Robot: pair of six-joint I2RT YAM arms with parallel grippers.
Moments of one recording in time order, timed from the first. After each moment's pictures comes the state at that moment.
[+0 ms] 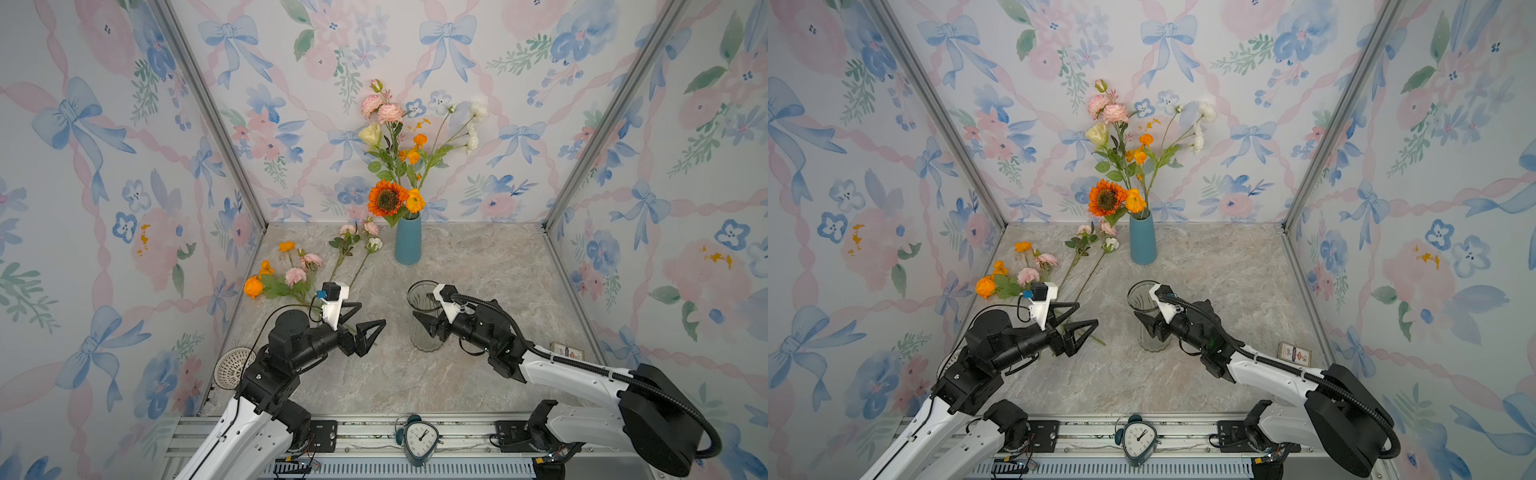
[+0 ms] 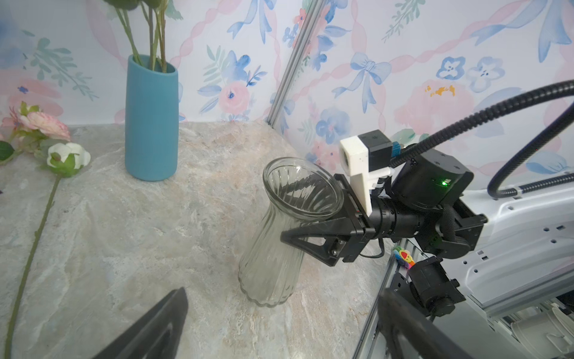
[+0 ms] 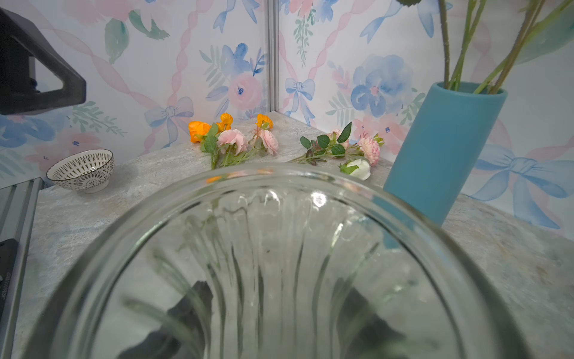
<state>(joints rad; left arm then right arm) -0.50 0.57 0.61 -0.26 0.39 -0.37 0.78 1.24 0.49 0.57 -0.14 -0.02</state>
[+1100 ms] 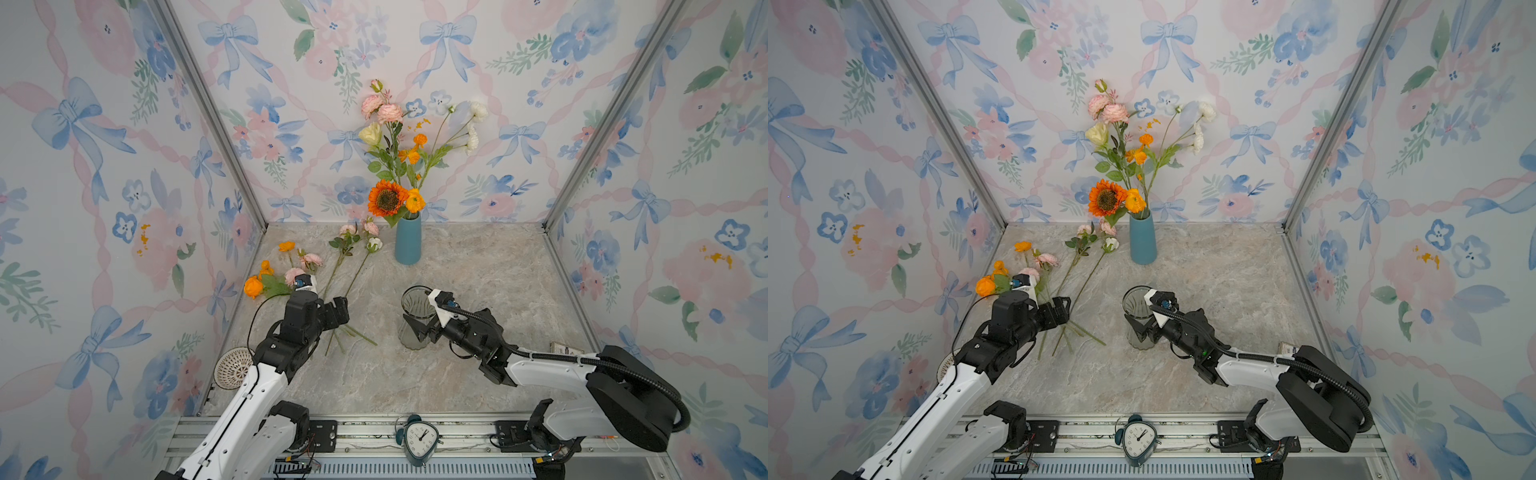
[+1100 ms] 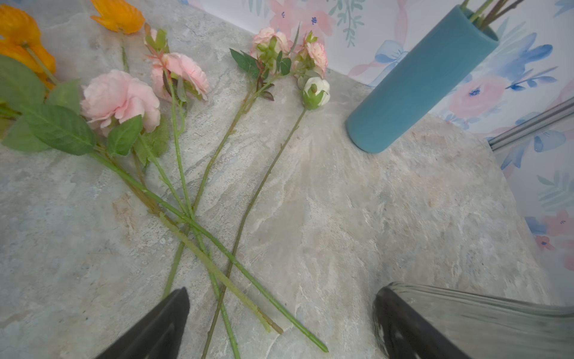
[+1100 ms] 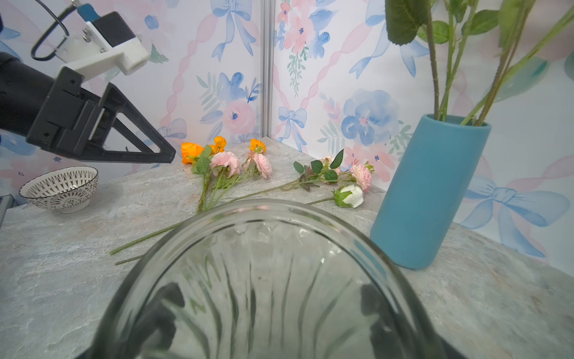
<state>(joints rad) -0.26 0.83 0.62 -0.39 -0.07 -0.51 0.83 1.37 0.44 0.87 -0.03 -0.04</state>
